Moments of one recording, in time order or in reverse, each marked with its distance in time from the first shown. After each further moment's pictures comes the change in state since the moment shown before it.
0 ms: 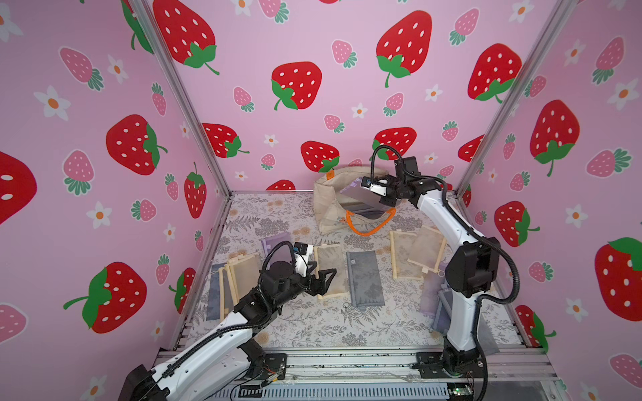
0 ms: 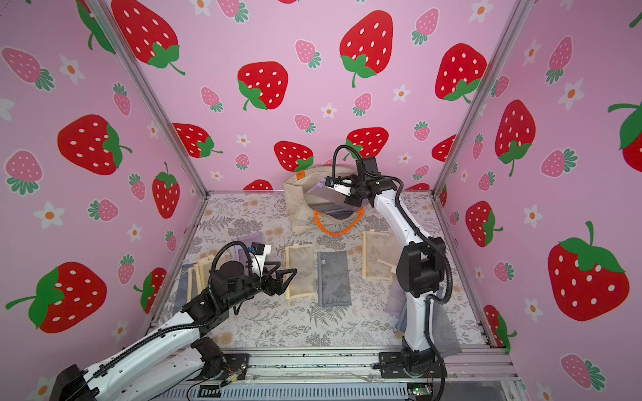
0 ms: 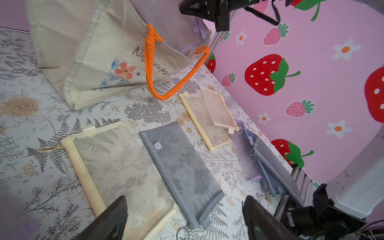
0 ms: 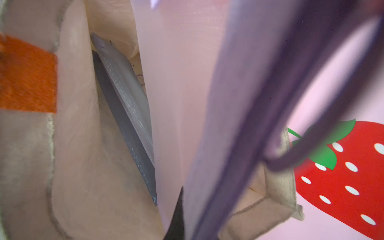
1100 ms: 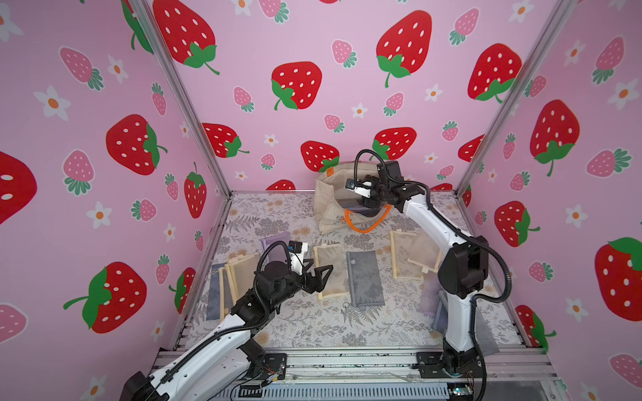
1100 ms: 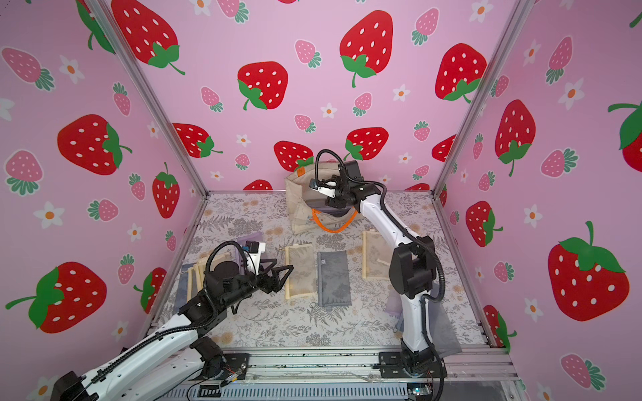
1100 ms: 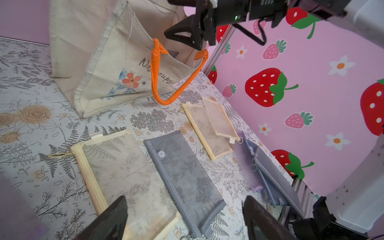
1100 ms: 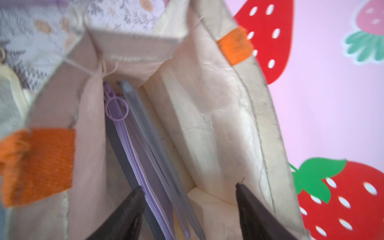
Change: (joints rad) left arm 0.036 -0.036 -0.016 0.014 0.002 -0.014; right arm 0.116 -0.022 -0.023 0.128 0.074 0.106
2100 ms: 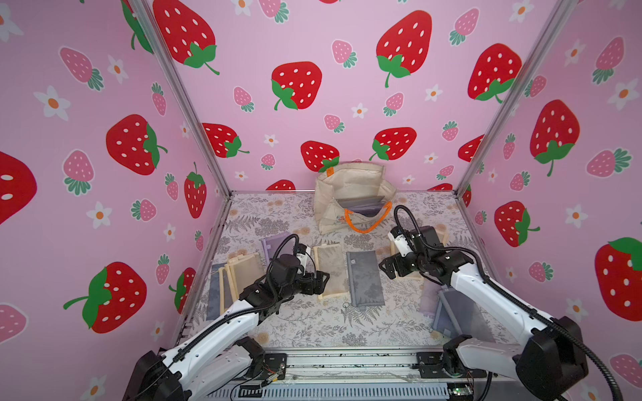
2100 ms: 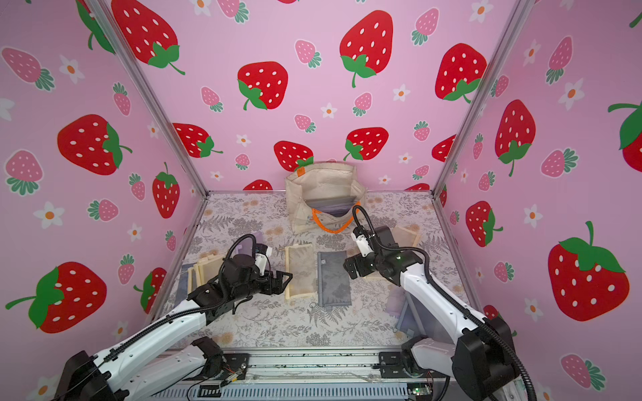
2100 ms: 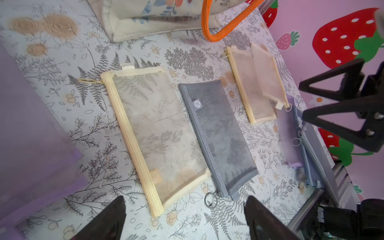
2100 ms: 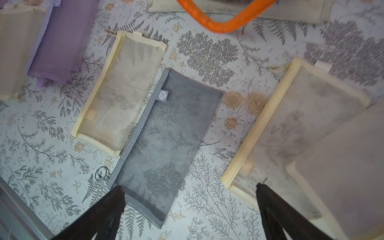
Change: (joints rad) left arm 0.013 0.187 0.108 -0.294 -0.023 -0.063; right arm 0.001 -0.794 -1.147 0.005 -0.059 1.015
